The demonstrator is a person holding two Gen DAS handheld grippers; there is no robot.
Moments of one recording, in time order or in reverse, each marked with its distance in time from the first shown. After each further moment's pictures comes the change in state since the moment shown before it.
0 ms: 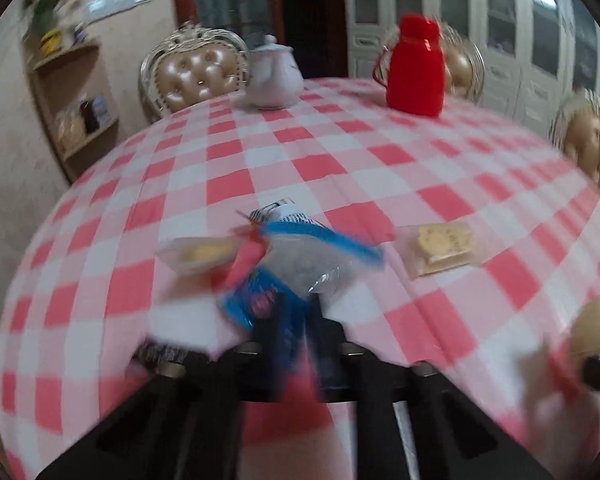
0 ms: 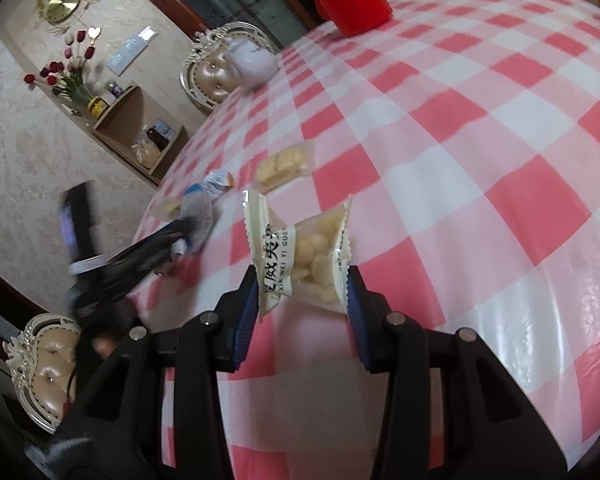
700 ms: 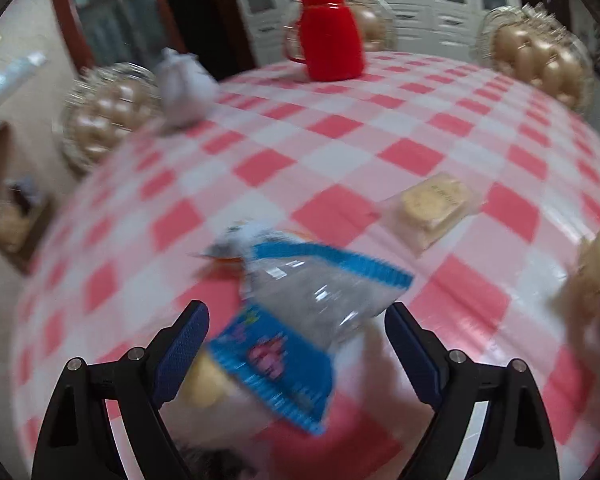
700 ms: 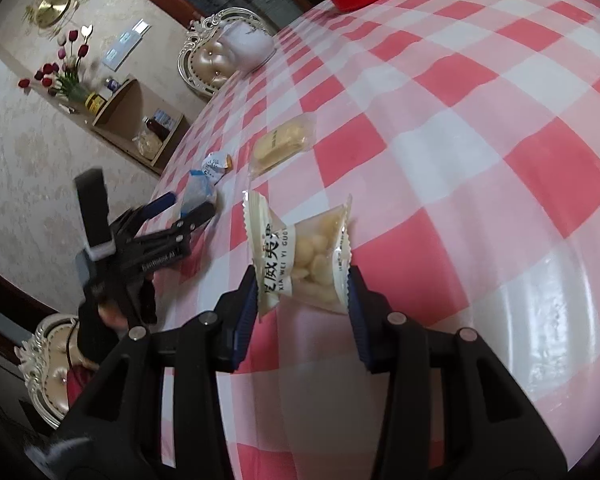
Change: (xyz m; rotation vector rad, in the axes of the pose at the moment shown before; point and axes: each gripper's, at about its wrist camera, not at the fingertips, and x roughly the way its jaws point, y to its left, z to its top) left arm 0.052 -0.001 0.022 0.400 0.051 -0.197; right arm 0.013 0.002 -0.006 0.031 0.060 0.032
